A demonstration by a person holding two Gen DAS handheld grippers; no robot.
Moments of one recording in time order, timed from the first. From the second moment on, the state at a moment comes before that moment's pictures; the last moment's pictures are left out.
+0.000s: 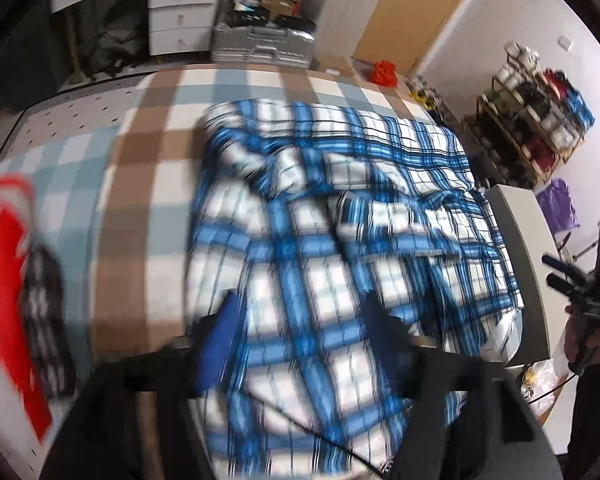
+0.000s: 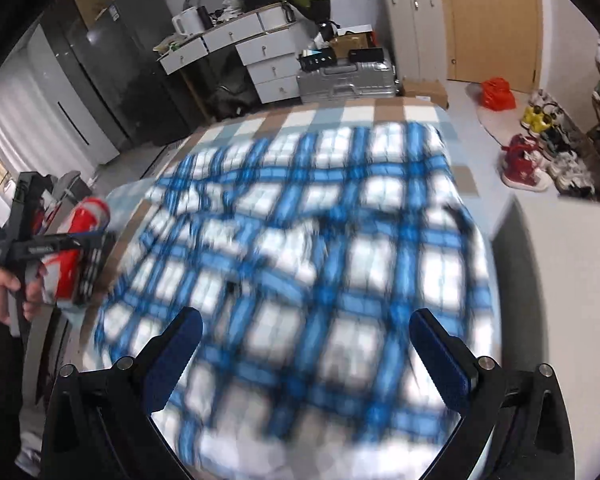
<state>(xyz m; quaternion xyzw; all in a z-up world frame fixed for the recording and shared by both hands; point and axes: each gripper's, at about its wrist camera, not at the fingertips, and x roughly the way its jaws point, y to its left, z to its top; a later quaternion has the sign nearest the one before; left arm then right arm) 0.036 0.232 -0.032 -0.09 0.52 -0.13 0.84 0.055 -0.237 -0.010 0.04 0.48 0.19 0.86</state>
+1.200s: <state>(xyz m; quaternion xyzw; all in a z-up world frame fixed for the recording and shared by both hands) -0.178 0.215 -0.004 -0.05 0.37 0.00 0.93 -0.048 -0.166 -0.048 0.16 0.35 0.25 0.89</state>
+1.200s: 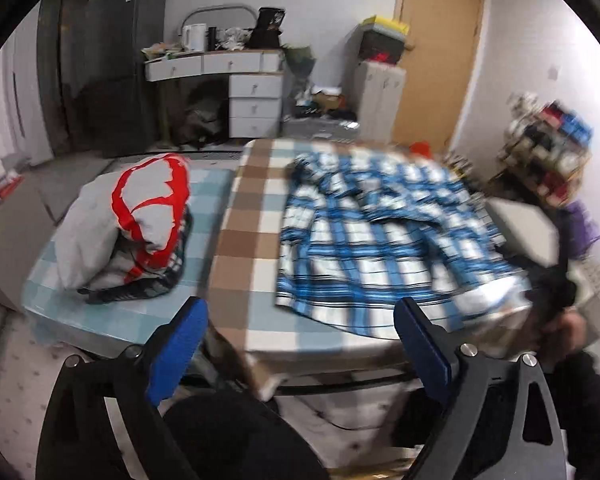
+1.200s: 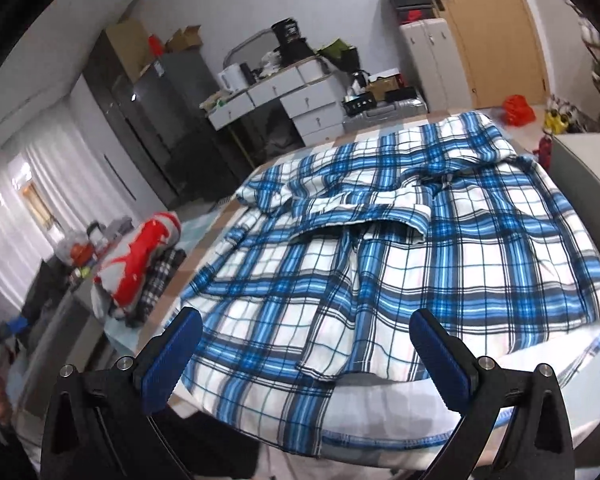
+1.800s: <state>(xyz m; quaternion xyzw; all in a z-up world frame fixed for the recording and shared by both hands) -0.030 0.253 -0.144 -0.16 0.53 -0.04 0.83 -0.046 -0.185 -0.050 0.19 0.35 0.24 0.89</state>
